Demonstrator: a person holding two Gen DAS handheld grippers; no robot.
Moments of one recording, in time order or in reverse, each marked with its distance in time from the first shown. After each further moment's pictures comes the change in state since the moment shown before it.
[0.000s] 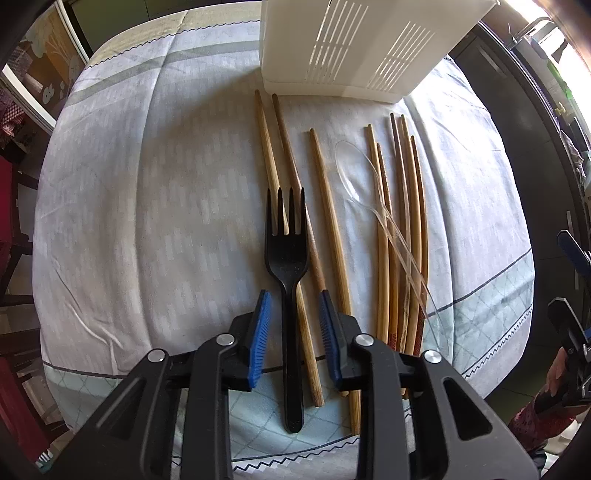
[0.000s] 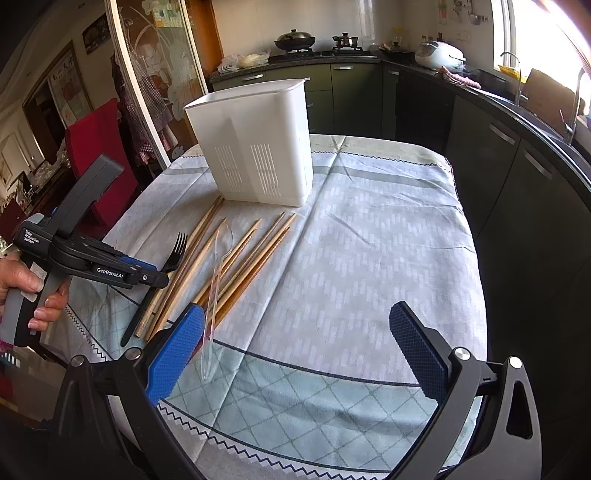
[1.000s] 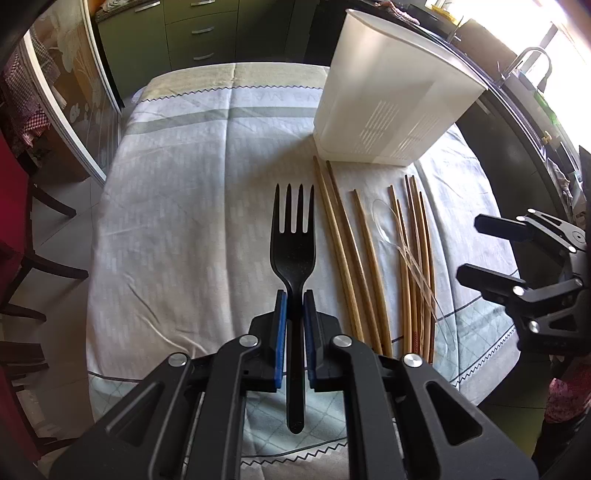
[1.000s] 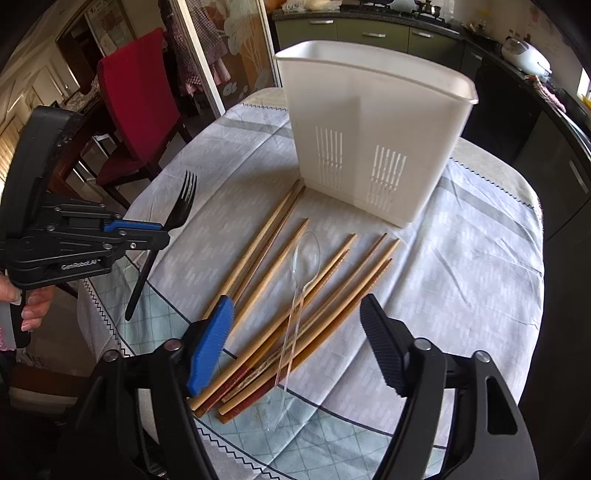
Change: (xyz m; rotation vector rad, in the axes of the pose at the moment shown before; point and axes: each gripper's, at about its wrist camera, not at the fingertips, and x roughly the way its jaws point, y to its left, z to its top) left arm -0.066 0.063 -0.021 -0.017 -0.202 -0.013; right arm 0.085 0.090 0.078 -0.220 0.309 0.120
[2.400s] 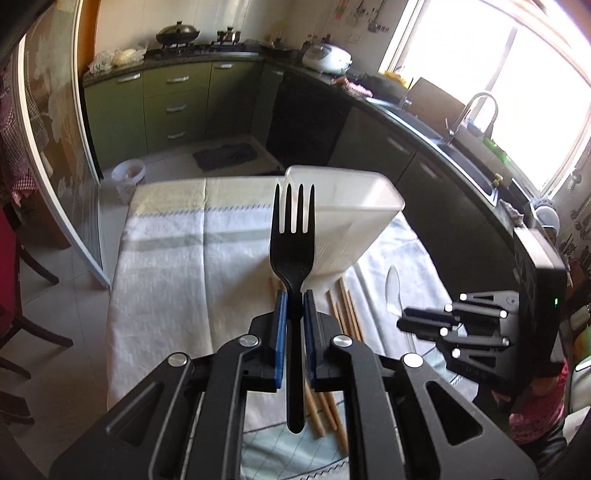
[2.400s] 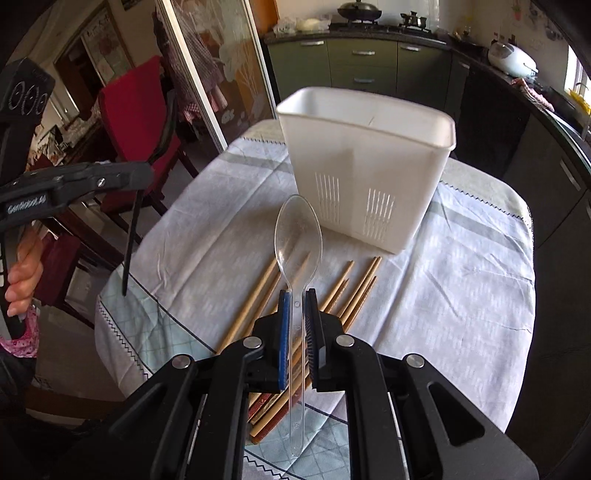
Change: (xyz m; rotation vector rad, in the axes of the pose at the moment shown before) left arm -0.100 -0.022 0.053 0.078 -0.332 -0.132; right arm -0.049 0.002 0.000 0.076 -0.216 0.030
